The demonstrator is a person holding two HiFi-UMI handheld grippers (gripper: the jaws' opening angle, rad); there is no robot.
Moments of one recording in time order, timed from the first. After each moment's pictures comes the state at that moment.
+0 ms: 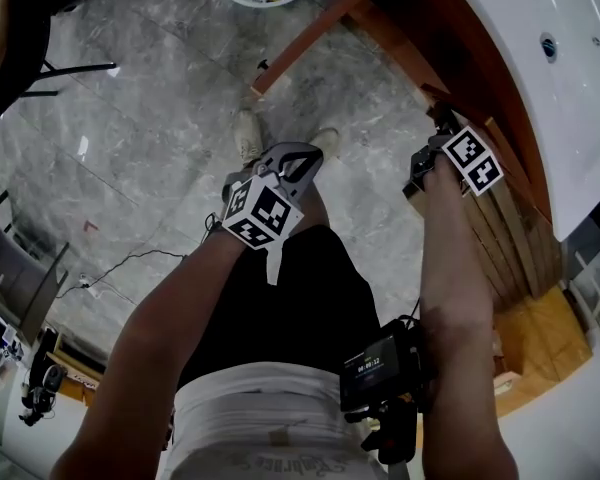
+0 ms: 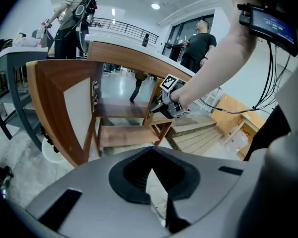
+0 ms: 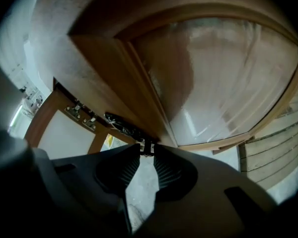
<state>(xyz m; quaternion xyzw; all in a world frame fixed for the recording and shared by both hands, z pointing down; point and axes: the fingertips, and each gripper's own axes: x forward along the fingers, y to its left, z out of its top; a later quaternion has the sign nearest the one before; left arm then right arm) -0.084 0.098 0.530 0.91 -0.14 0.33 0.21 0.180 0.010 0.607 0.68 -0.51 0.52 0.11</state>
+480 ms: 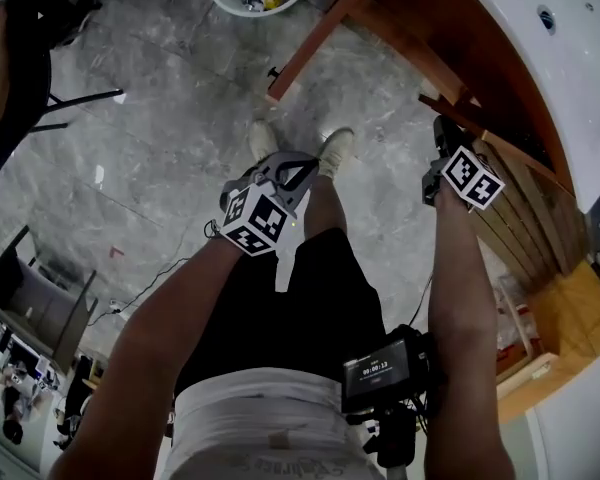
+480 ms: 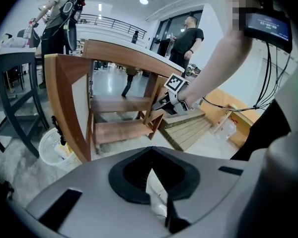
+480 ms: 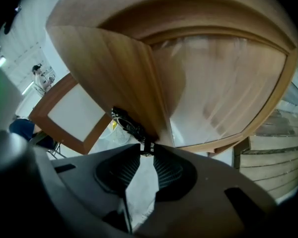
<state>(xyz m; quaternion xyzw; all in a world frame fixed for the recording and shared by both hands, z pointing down) -0.131 0.111 0.537 0.92 -0.07 0.35 0.18 0.147 0.071 0.607 0.65 -0.57 0.47 0.17</state>
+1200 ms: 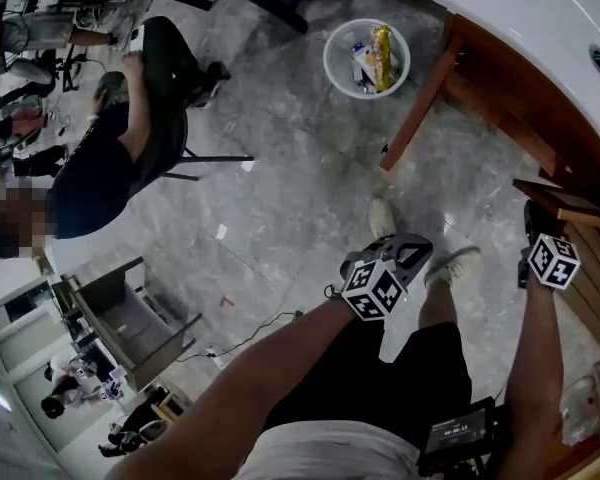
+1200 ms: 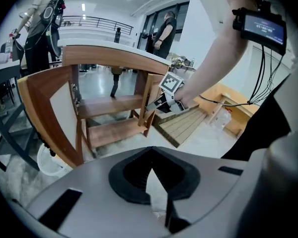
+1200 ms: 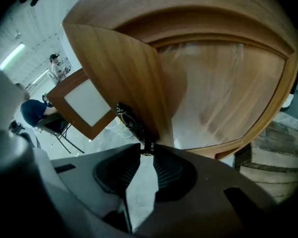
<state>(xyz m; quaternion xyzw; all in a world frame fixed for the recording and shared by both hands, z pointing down) -0.110 0.144 0.532 0.92 -0.03 0.37 0.14 0.143 0.101 0.610 0.62 -0.63 0.43 0.21</state>
